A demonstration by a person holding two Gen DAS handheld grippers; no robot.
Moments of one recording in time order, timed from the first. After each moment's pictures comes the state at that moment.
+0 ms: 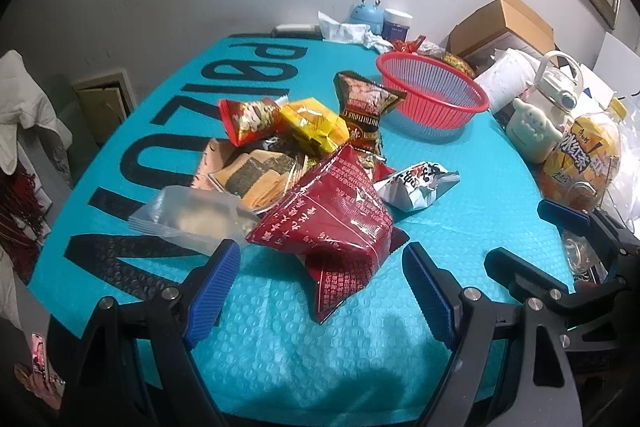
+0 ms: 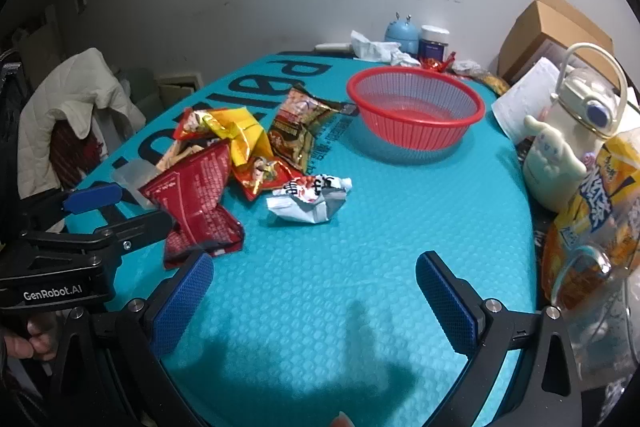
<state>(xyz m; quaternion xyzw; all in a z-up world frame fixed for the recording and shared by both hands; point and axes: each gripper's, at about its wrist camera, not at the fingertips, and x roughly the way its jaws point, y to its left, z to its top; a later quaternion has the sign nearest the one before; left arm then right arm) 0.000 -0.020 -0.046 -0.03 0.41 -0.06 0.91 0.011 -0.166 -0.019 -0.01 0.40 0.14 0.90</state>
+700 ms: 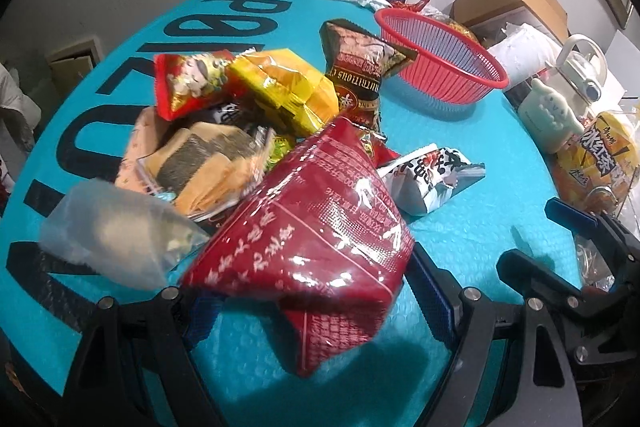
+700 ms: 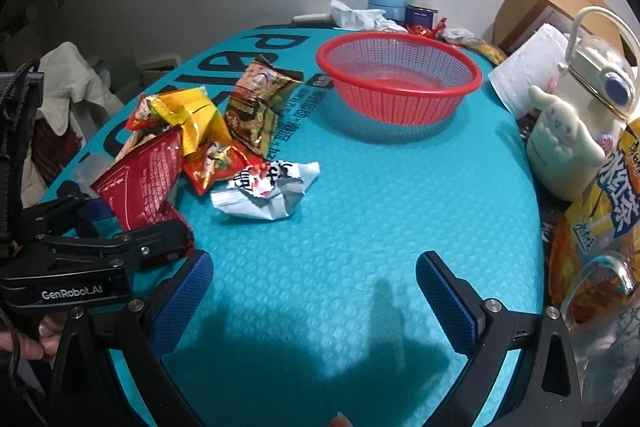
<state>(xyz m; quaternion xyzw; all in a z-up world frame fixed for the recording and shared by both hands) 0.052 -0.036 -0.087 -0.05 0.47 -0.08 0.88 0.044 -0.182 -0.043 0.00 0.45 0.12 0.89</state>
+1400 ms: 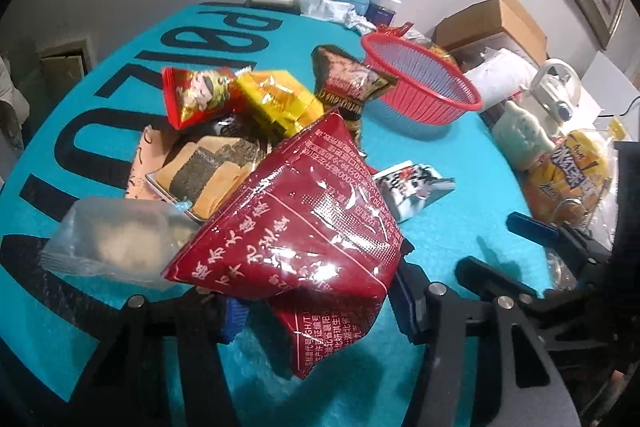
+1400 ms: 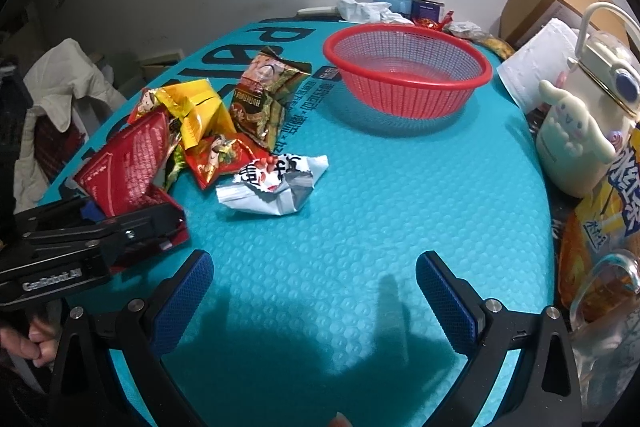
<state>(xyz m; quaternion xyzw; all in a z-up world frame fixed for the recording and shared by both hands) 0.035 -0.023 -0.070 -0.09 0.44 -0.12 0.89 0.047 -0.175 -0.046 0.00 0.45 0.13 0.88</state>
